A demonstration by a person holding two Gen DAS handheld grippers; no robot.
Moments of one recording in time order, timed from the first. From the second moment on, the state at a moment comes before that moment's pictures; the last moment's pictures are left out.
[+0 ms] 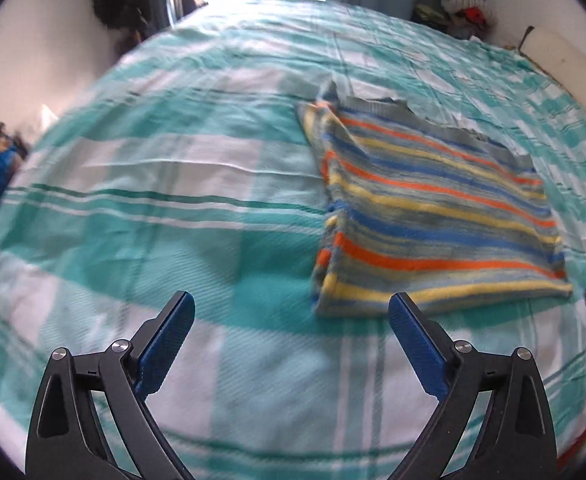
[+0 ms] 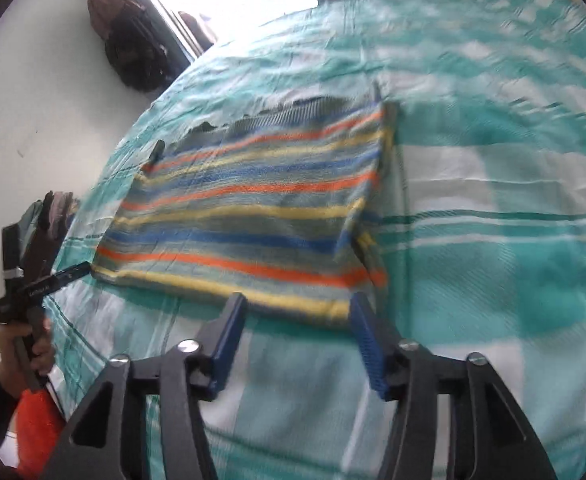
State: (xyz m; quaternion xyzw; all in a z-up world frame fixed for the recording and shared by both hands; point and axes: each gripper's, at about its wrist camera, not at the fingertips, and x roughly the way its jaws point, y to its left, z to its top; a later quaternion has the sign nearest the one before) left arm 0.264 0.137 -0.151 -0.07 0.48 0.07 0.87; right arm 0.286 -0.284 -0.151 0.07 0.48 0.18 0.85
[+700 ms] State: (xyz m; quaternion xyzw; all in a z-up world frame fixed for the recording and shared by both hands) left arm 0.219 0.121 -0.158 -0.03 0.48 0.08 0.88; right arm 0.199 -0.281 -0.194 0.01 0.47 0.12 0.87
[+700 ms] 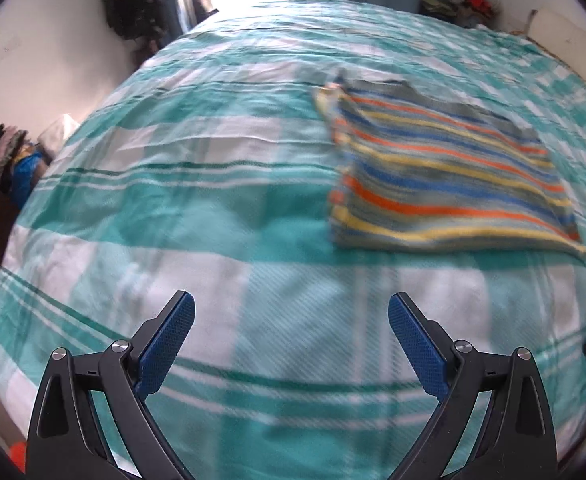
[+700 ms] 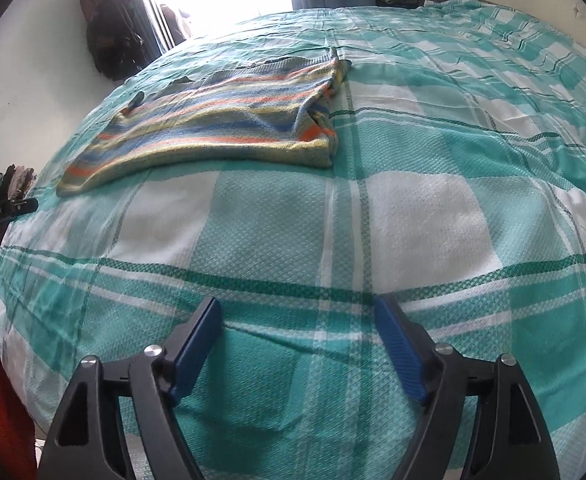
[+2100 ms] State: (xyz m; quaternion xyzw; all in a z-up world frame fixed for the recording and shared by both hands) left arm 0.316 -0.138 -0.131 -0.03 0.41 -0.25 0.88; right arm 0.519 -0.309 -0.182 0.30 0.50 0.20 0.79
